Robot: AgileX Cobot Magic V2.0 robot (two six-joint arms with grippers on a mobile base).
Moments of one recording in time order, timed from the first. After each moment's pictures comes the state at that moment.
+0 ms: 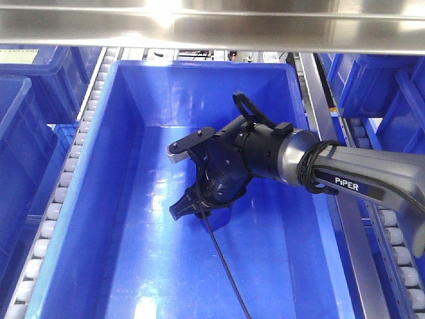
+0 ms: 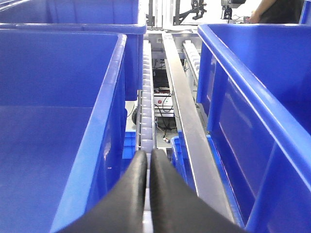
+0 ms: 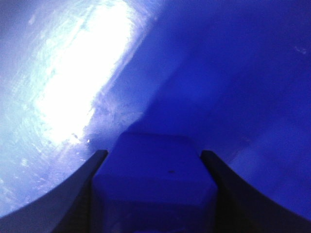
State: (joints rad) left arm -0.02 0.03 0.03 0.01 0.10 -0.04; right arm 0.67 2.01 -1.47 -0.12 0.76 0.13
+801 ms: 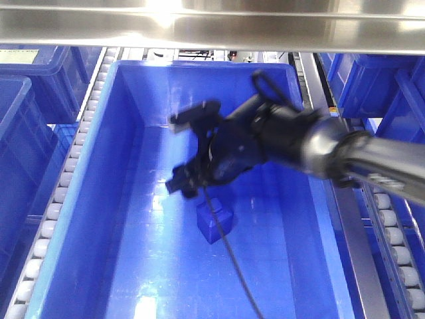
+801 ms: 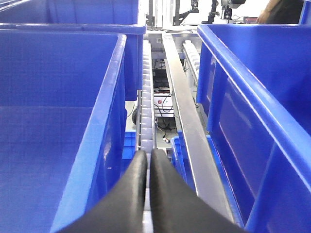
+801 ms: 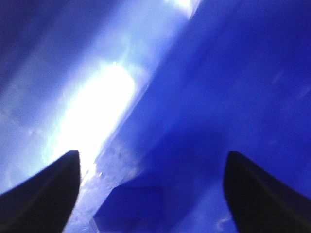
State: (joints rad) left arm -0.02 0.03 0.03 0.01 0.10 -0.04; right arm 0.67 1.86 -1.45 -0.18 0.67 0.19
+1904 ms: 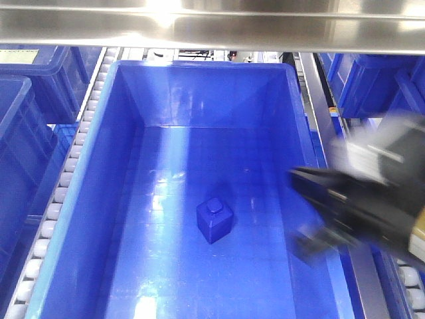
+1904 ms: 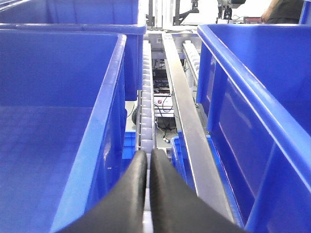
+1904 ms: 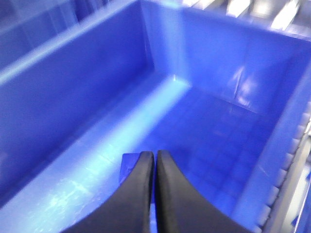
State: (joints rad) left arm -0.02 0.03 0.03 0.01 0.10 -0.04; right arm 0.64 0.82 -0.58 -0.23 0.17 0.22
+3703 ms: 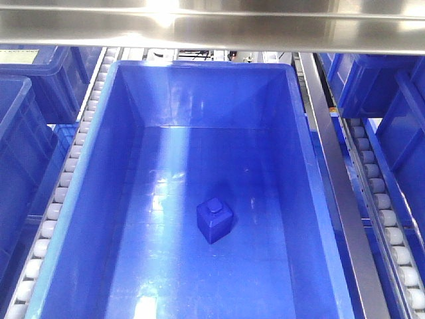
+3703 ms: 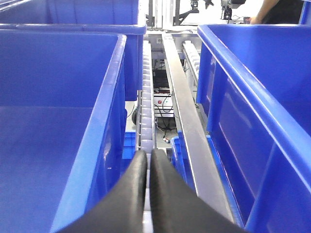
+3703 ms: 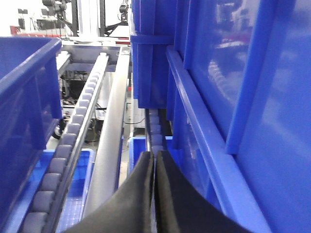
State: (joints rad) left arm -0.02 0.03 0.03 0.01 0.10 -0.04; right arm -0.09 -0.01 0.03 -0.30 0.08 0.22
